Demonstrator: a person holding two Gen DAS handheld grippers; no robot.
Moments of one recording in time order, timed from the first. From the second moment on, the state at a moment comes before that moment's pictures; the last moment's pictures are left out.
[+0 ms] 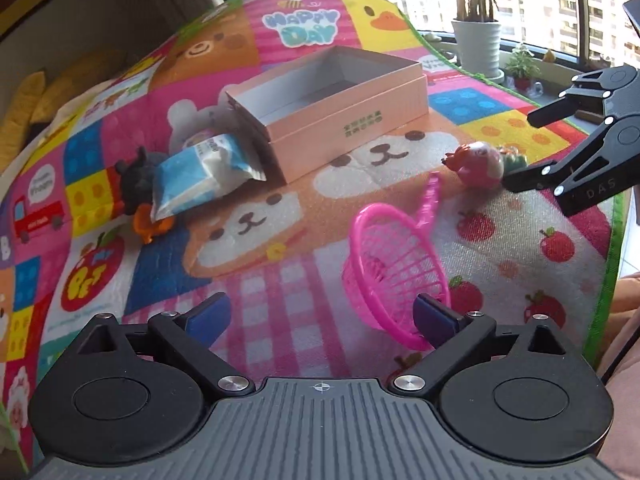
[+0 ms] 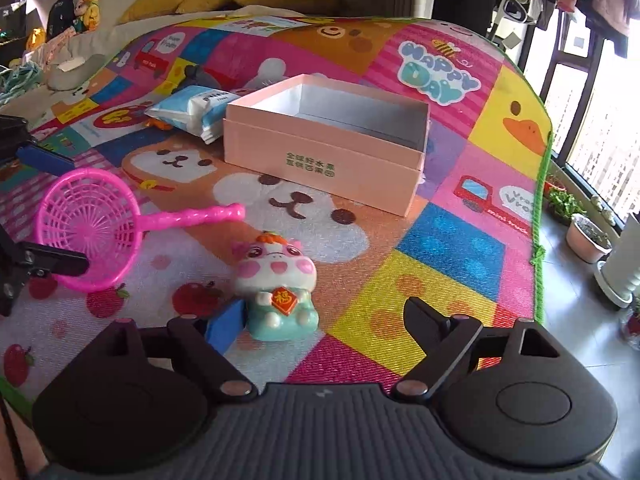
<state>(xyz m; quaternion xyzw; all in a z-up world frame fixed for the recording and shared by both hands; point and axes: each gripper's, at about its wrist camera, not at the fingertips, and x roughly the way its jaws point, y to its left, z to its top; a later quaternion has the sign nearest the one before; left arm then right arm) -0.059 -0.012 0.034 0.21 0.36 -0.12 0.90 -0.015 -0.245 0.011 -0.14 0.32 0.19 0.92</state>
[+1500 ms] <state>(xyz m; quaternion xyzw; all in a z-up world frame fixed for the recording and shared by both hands) -0.023 -0.030 0.033 0.05 0.44 -0.16 0.88 -0.011 -0.242 0.023 -0.10 0.32 0.24 0.91</state>
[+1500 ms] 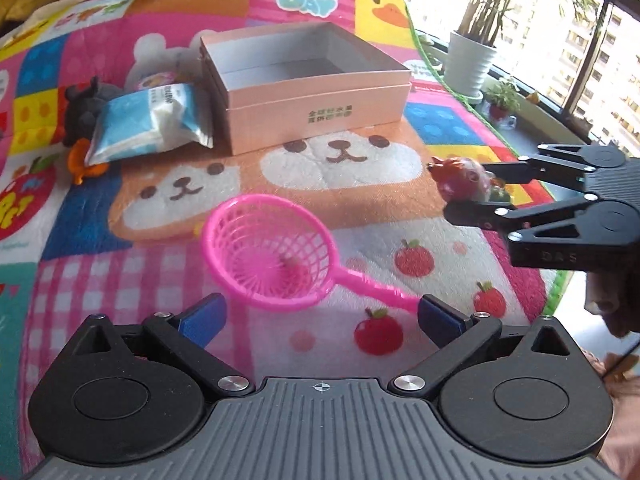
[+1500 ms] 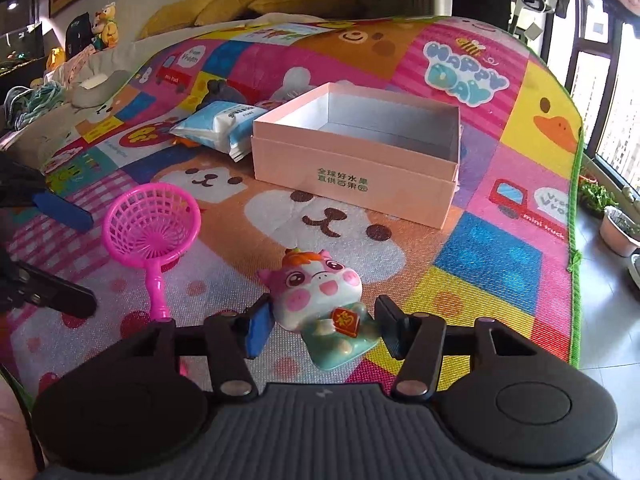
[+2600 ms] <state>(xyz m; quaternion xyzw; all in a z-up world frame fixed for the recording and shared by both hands) -0.039 -0.058 0.046 0.15 0.35 -0.18 0.91 -0.035 -0.257 0.037 -0.10 0.30 0.22 0.92</state>
